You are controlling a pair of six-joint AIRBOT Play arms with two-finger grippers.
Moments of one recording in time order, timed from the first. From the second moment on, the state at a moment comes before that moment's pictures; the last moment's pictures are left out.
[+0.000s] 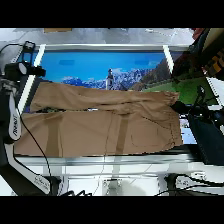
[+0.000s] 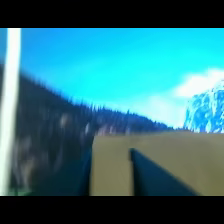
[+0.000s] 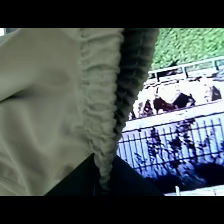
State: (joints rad) left arm 0.22 -1.87 1.91 1.61 -0.74 -1.20; right arm -0.46 -1.38 0.88 -0.69 0.79 0.88
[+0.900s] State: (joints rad) left arm 0.62 -1.90 1.70 1.20 -1.33 -1.41; right arm -0.46 -1.38 0.88 -0.71 0.80 0.88
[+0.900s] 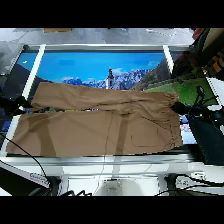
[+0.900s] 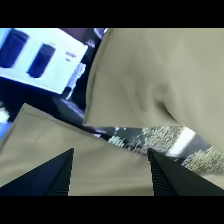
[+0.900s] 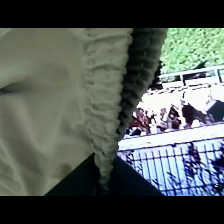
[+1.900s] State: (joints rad) left arm 0.63 -1.96 1.79 0.95 -1.11 -1.41; right arm -0.46 -1.38 0.88 -0.71 0.79 0.88
